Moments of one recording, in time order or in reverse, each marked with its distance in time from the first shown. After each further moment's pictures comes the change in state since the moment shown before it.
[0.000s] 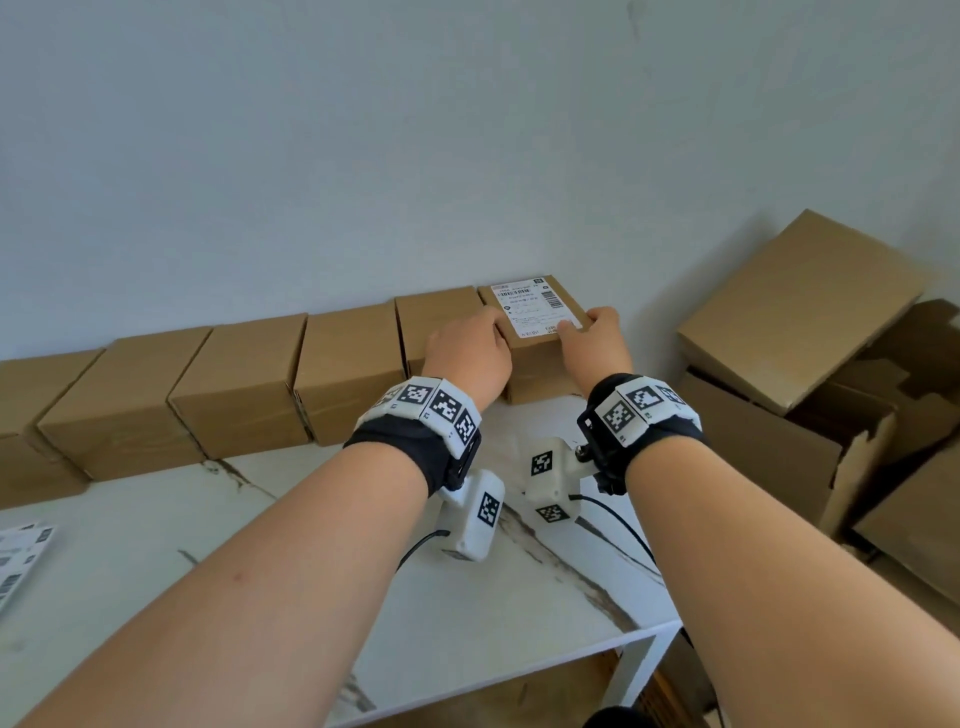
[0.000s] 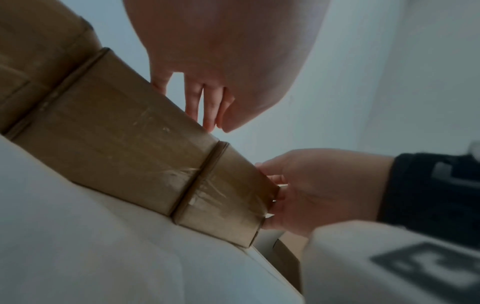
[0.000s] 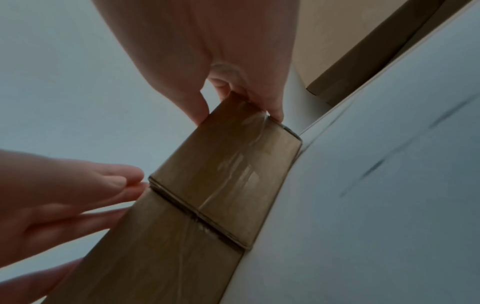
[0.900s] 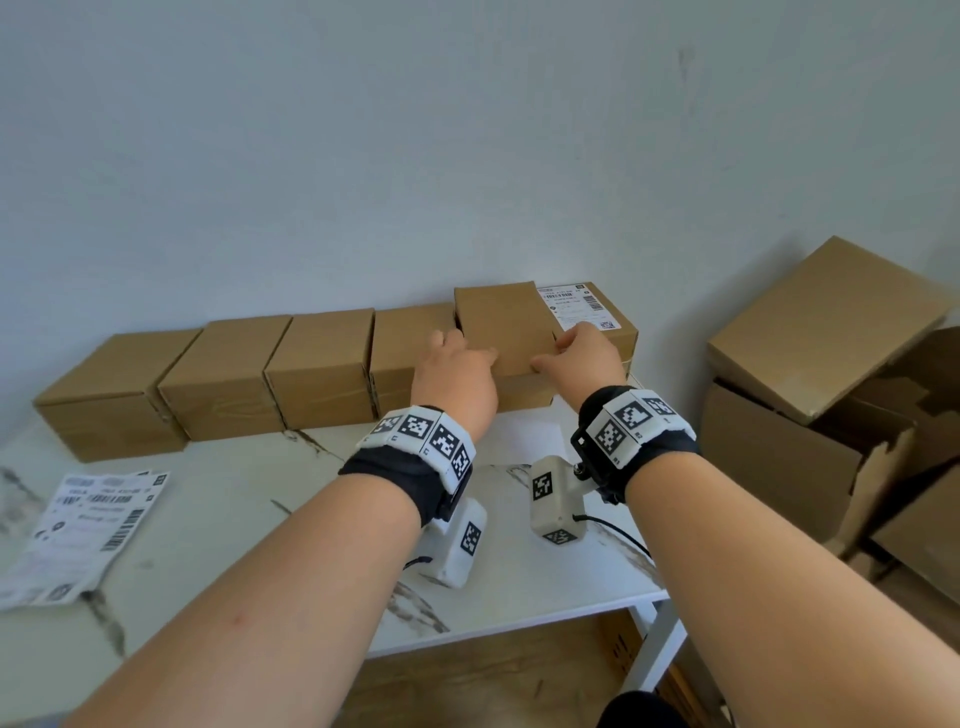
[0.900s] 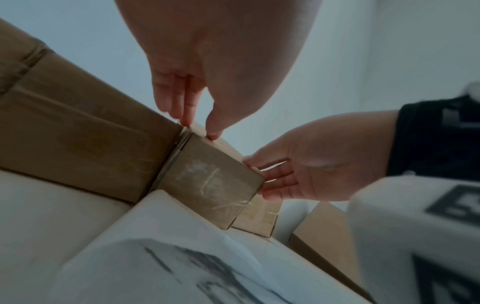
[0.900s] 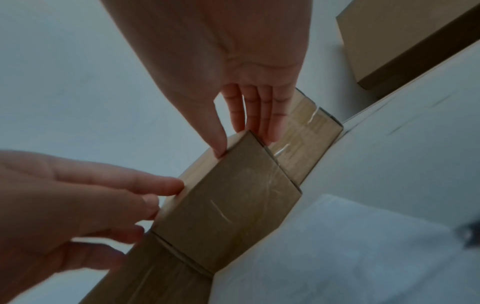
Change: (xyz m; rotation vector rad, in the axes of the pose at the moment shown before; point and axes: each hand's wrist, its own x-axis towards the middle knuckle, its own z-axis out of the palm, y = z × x) left_hand -0.062 -0.050 -0.039 0.291 0.025 0.050; right_hand -0.077 -0.031 0.020 -0.267 -0.130 -0.206
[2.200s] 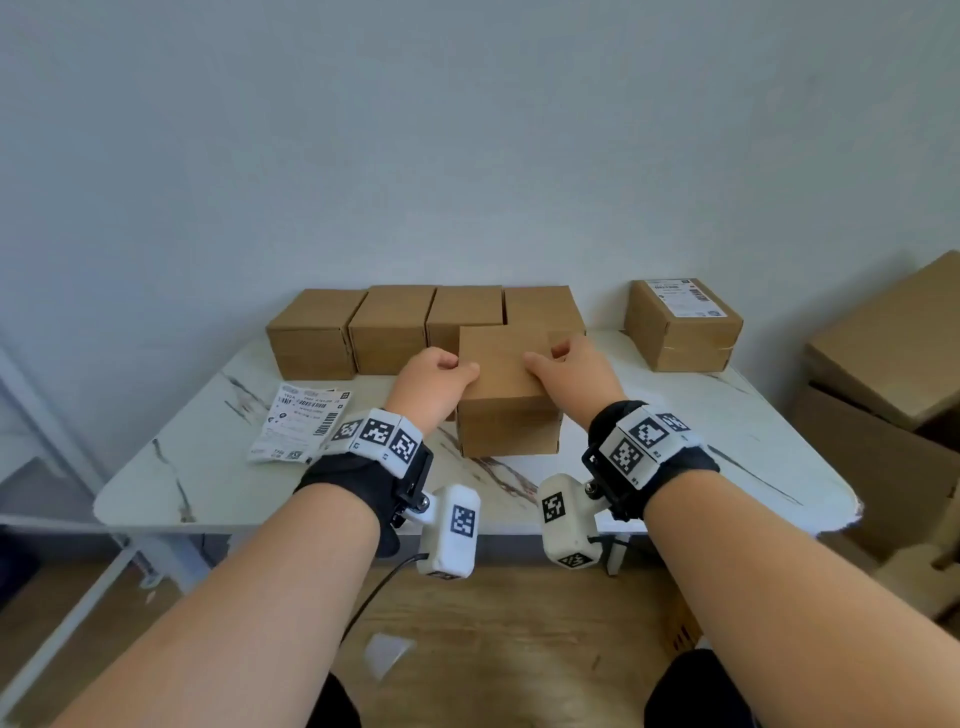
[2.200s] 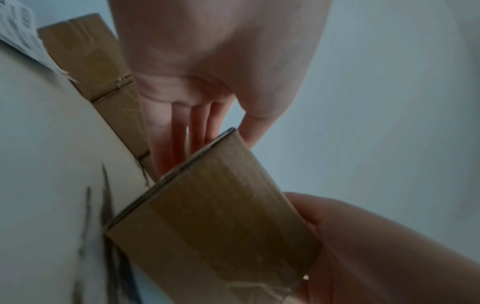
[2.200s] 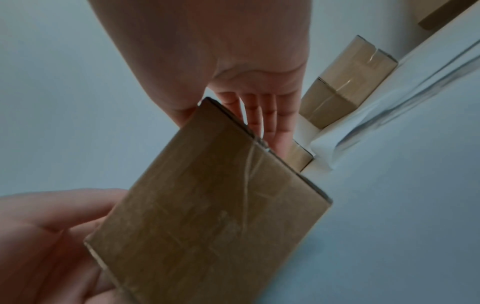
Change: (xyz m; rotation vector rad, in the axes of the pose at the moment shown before) left_hand -0.146 -0.101 -0.095 -0.699 0.017 -0.539; right_hand -0.138 -0.080 0.066 0.088 -0.191 -0.123
